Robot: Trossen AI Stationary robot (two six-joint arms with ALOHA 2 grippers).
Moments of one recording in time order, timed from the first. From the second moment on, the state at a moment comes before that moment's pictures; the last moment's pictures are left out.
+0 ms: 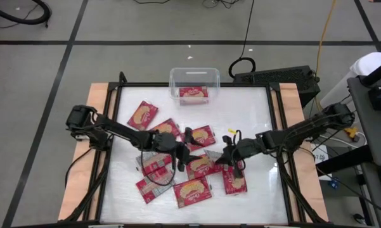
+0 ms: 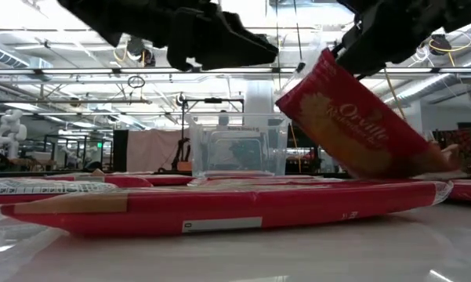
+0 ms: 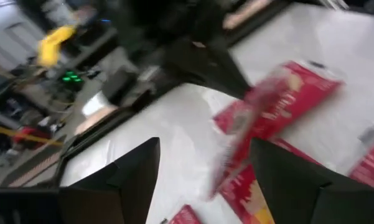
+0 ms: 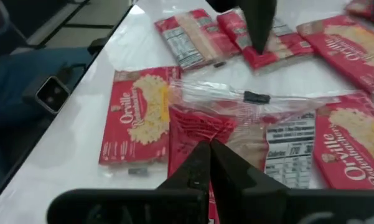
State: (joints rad) left arm -0.17 1.70 0.91 0.50 -0.09 0.56; right arm 0.28 1.24 0.60 0.08 -0.04 0.16
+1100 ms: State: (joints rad) left arm -0.09 1.88 1.03 0.30 0.08 0.47; right arm 0.28 1.26 0.60 -0.07 0.05 0.42
